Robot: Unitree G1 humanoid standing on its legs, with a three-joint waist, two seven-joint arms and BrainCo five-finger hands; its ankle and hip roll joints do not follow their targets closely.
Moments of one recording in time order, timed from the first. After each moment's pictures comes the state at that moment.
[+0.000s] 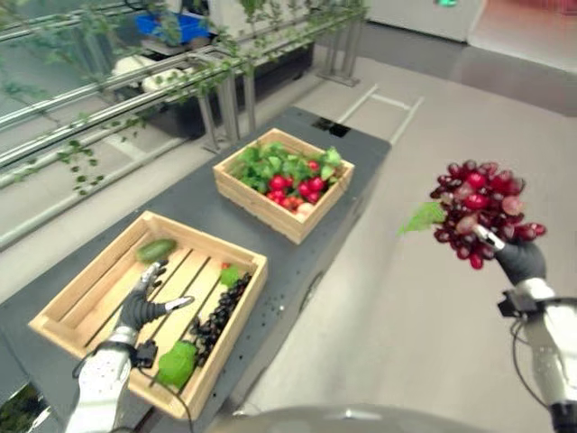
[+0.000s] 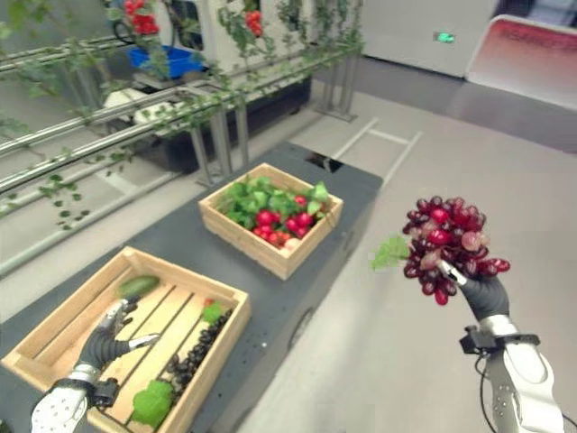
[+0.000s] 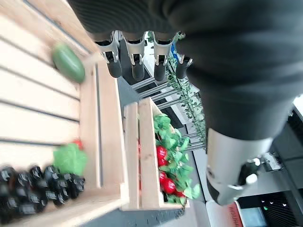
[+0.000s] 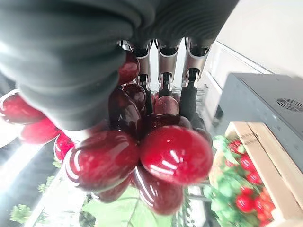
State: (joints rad) left arm 0.29 0.43 0.22 0.26 -0.07 -0.28 -0.13; right arm 0.14 -0.55 -0.26 0.04 0.61 -0.15 0.31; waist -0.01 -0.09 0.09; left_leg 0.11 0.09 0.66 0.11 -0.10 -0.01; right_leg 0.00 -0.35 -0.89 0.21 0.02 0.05
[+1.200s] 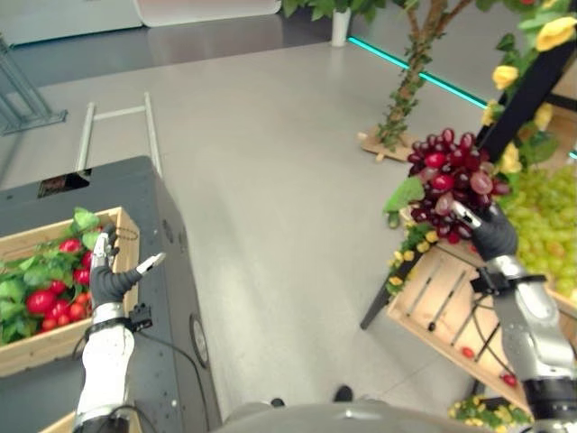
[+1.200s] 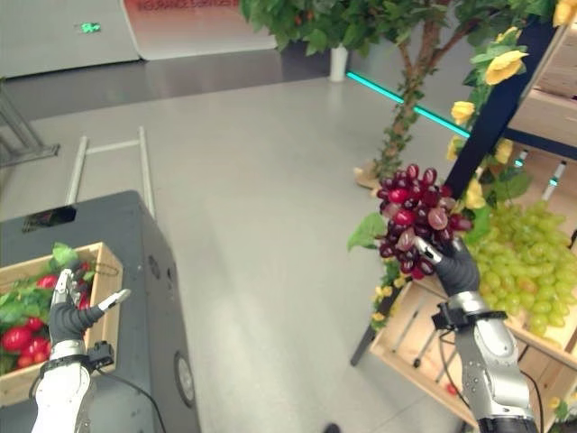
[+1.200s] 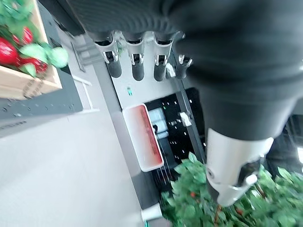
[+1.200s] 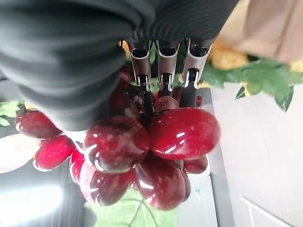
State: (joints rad) left arm 0.17 0.35 0.30 0.20 -0.09 -0.34 0.18; right arm 0.06 -0.52 -0.15 0.02 0.68 -0.19 0.26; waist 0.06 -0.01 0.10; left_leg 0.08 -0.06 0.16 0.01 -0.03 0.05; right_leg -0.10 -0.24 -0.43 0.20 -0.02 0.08
